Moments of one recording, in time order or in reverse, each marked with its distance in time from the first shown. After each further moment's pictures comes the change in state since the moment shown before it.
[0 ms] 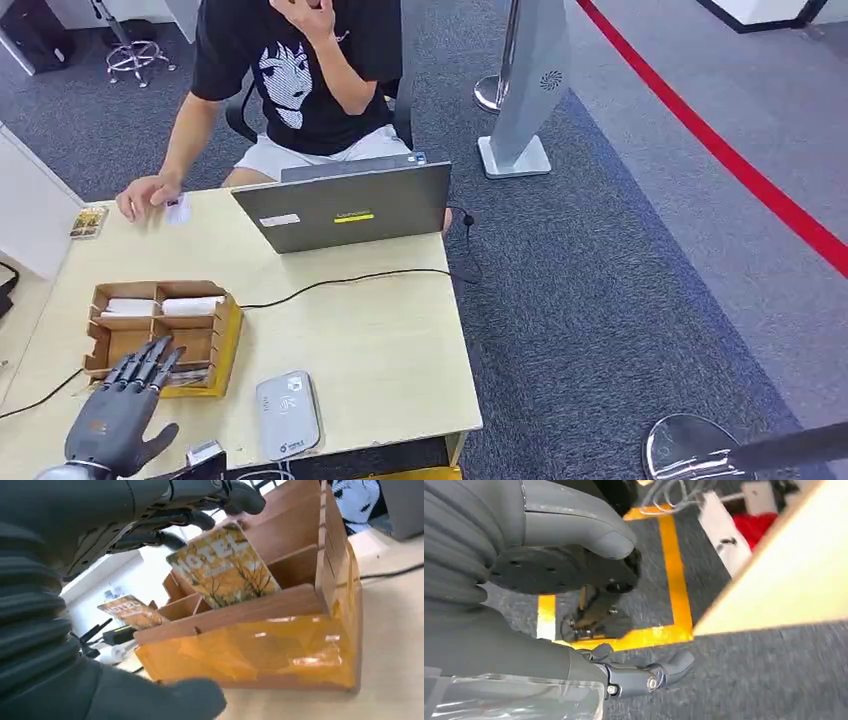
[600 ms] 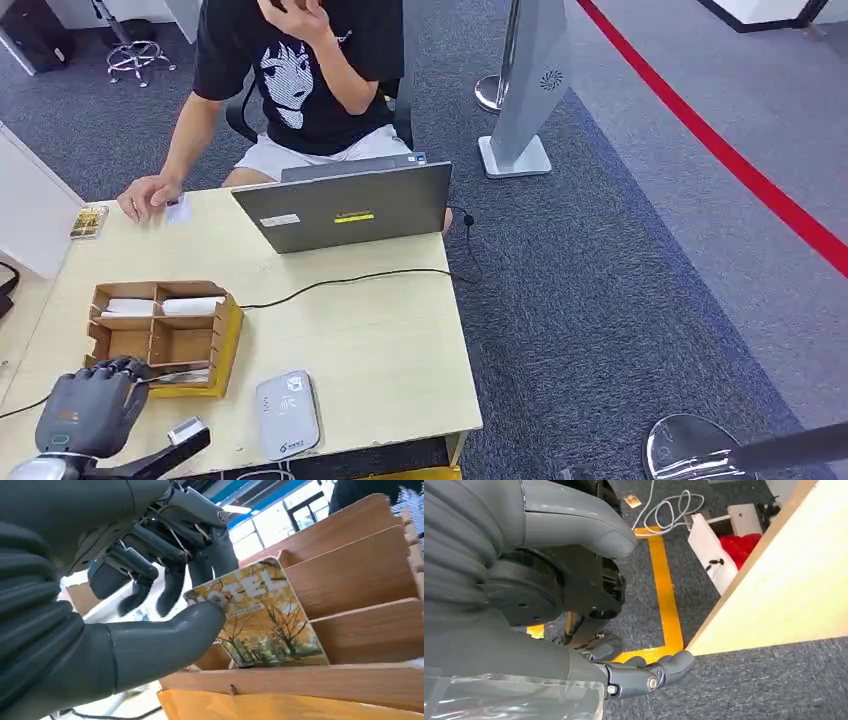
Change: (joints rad) left arm -0.028 -0.055 0.115 0.002 -0.087 0.068 -0.003; right arm 0.003 -0.004 0.179 0.021 -0.186 -0.041 0.068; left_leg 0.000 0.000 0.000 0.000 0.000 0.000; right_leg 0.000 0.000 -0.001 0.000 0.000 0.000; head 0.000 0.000
